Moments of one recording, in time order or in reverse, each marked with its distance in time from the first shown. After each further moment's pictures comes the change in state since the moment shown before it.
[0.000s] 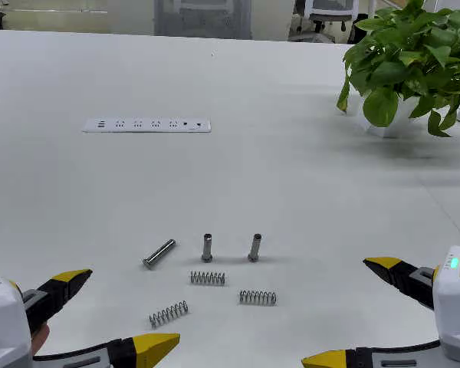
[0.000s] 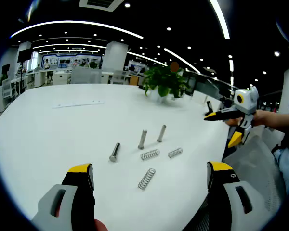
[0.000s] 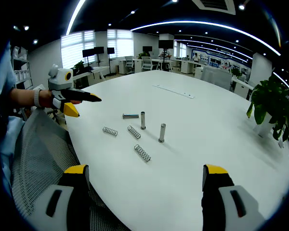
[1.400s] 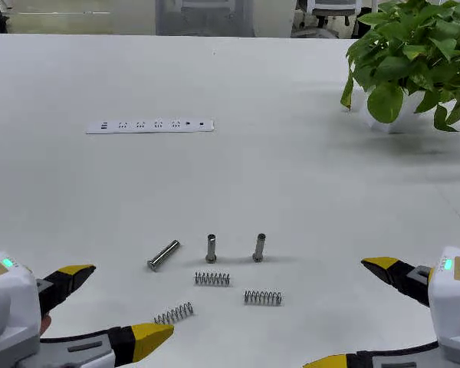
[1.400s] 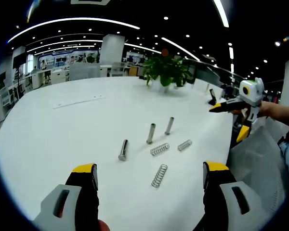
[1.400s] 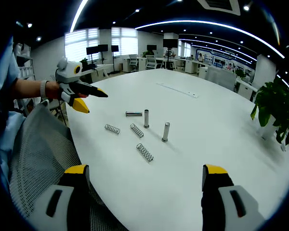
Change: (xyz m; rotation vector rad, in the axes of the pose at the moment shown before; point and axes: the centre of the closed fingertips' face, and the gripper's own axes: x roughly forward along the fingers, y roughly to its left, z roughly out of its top) left arm 0.010 0.023 0.000 0.071 0.108 0.020; right arm 0.009 0.004 -0.002 -0.023 0.012 0.029
